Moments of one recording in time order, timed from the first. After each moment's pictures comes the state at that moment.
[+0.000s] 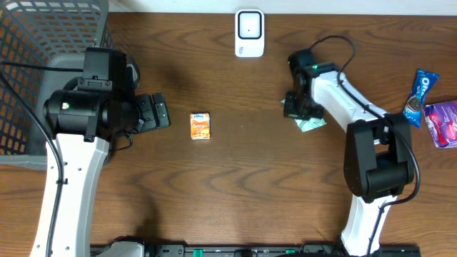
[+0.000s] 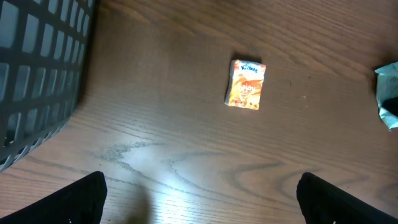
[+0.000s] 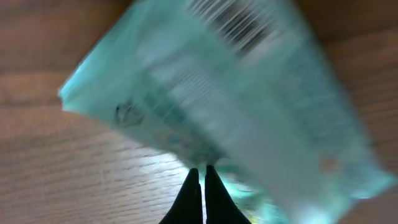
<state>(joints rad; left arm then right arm) -0.09 1.36 1.51 -1.34 0.08 -0.33 0.26 2.08 1.46 -0.89 0.05 0.45</state>
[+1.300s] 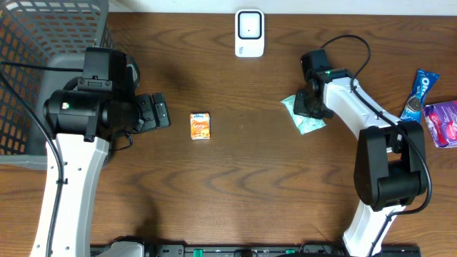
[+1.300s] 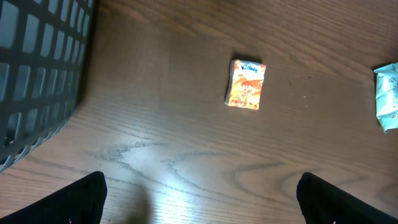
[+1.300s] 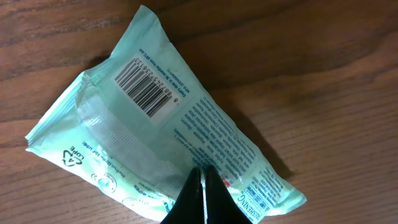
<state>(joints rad) -0.09 1.36 1.51 -1.34 0.08 -0.33 0.20 2.00 1.38 -0.77 0.11 0.43</state>
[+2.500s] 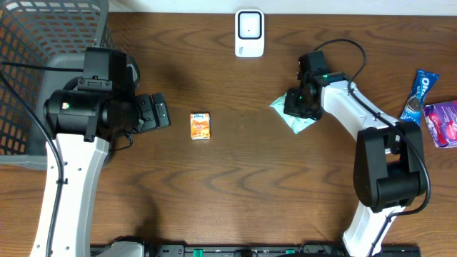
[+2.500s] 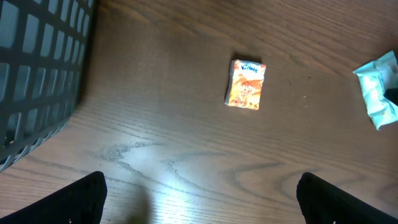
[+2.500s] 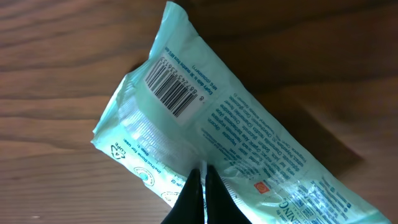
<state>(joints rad) -0.09 1.36 1.51 -1.34 0.08 -0.33 0.22 1.99 1.35 -0.67 -0.12 0.43</state>
